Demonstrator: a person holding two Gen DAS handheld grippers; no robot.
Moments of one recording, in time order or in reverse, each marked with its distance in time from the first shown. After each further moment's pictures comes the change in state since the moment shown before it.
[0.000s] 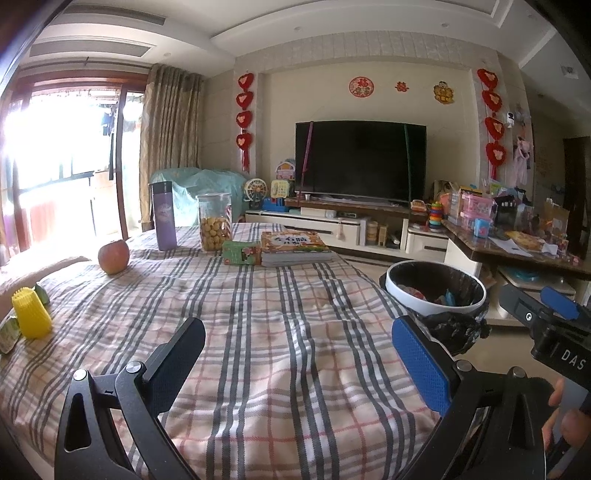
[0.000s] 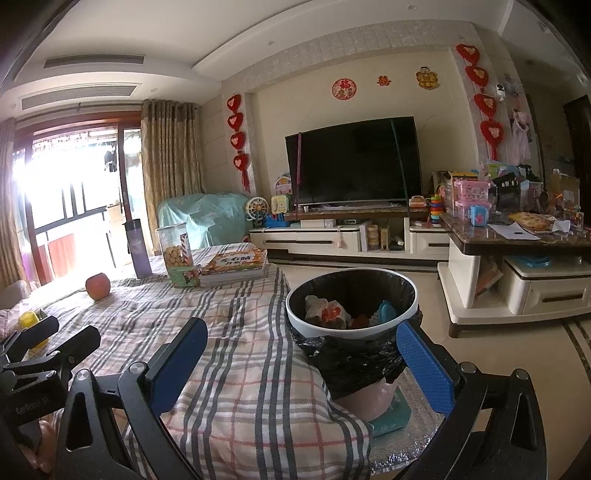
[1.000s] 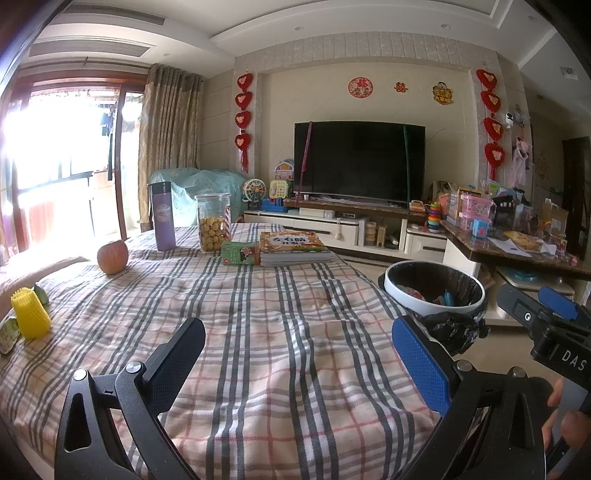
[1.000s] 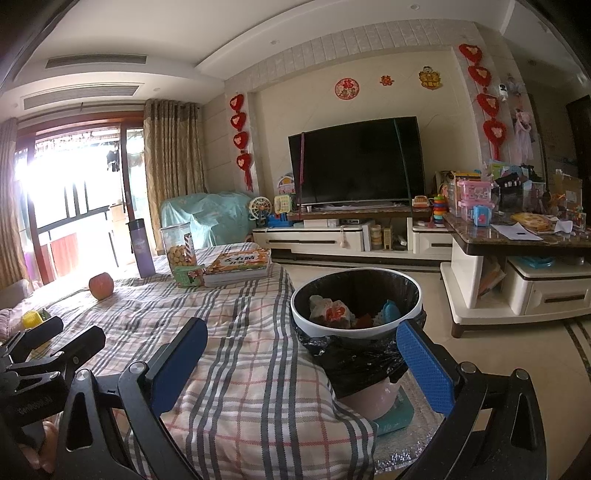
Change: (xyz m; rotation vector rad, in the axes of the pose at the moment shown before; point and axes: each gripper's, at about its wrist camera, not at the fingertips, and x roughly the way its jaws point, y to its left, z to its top) left arm 0.000 0.000 -0.001 -0.001 -0.001 -0.001; right arm 0.001 0.004 -0.001 0.000 0.004 0.008
